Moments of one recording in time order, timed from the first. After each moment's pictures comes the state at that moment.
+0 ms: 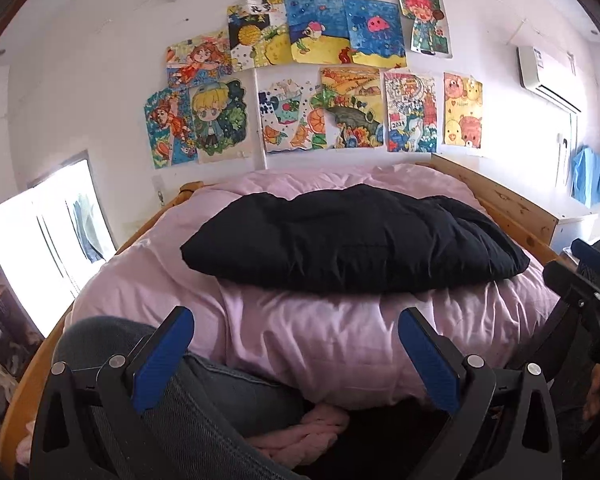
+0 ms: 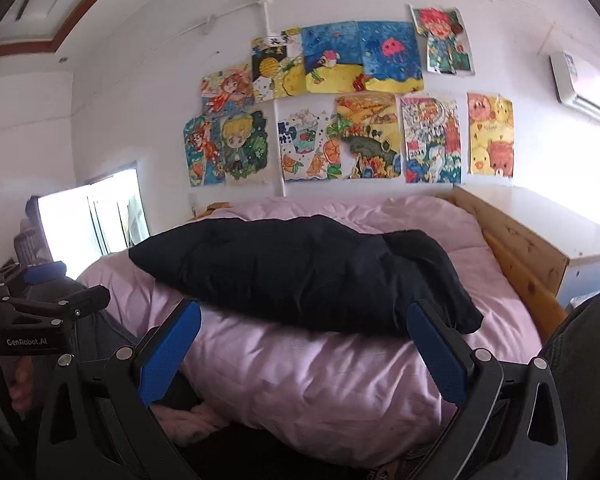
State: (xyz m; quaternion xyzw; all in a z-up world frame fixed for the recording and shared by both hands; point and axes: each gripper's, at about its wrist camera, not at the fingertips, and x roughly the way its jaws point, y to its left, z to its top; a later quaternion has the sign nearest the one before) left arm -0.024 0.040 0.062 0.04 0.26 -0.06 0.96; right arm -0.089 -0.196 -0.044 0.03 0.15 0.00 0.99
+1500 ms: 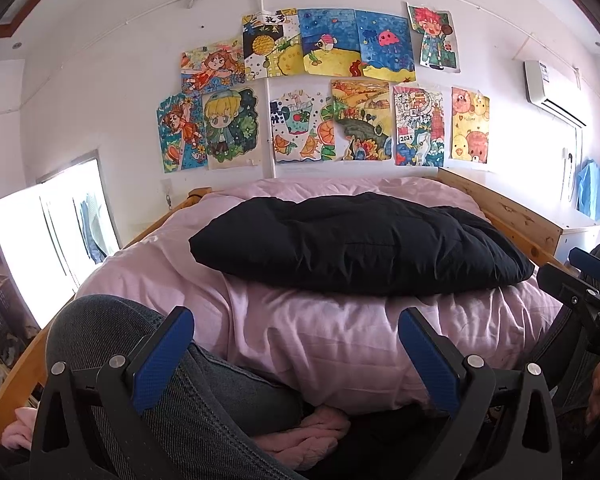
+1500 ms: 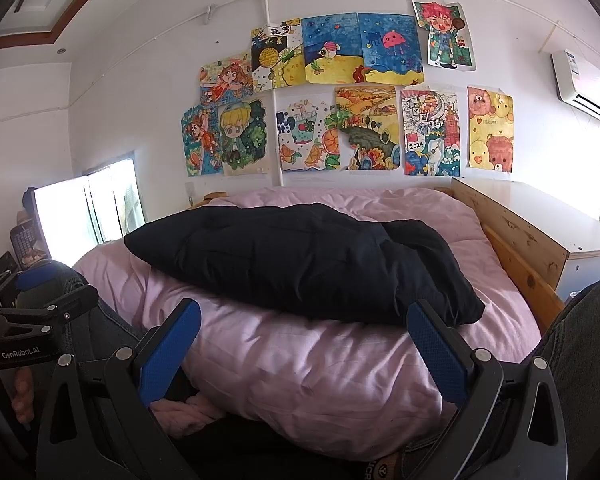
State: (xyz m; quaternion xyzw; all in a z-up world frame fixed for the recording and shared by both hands) left arm -0.036 0.041 0.048 0.03 0.25 -0.05 0.97; right arm -0.087 -0.196 -0.056 0.03 0.17 0.00 0.98
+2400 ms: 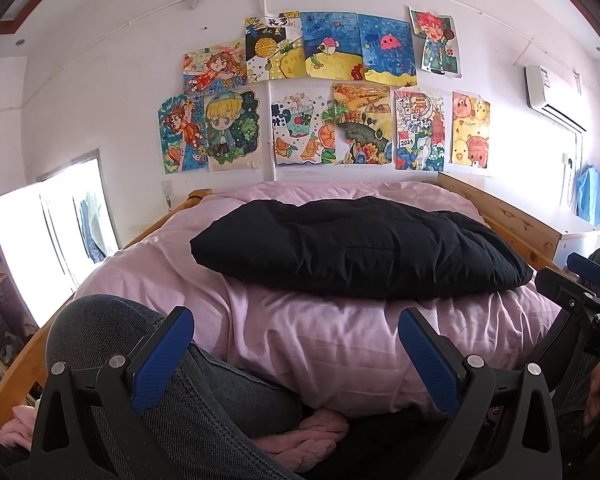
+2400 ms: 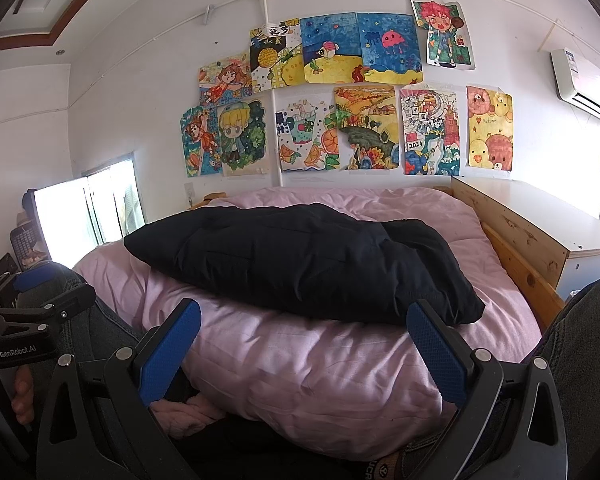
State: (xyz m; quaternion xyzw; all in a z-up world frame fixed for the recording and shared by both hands) left arm -0.035 0.045 0.053 0.02 0.24 -0.05 0.97; right arm -0.086 -0.196 -0.056 0.03 0.17 0.00 0.98
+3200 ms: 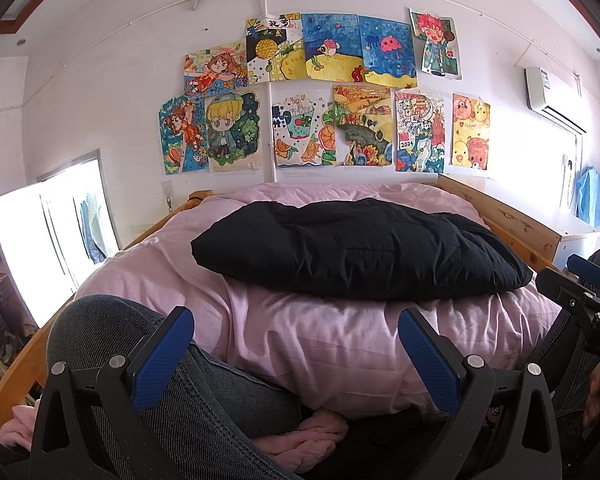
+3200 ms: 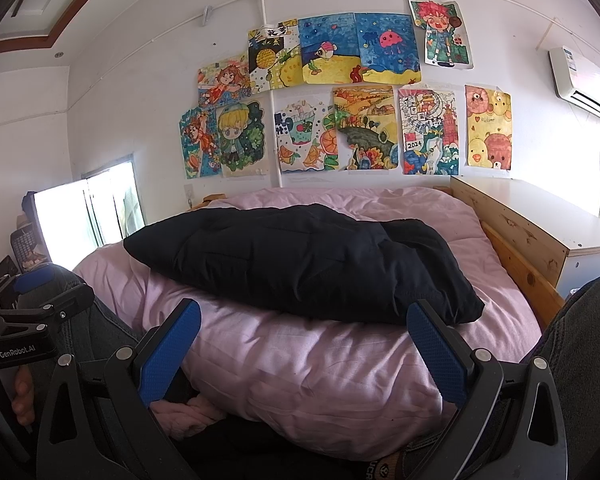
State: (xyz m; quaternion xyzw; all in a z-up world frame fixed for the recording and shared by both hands) left arm -0.036 0.044 0.053 0.02 0.24 -0.05 0.97; right arm -0.087 -0.196 -0.056 0.03 0.17 0.00 0.98
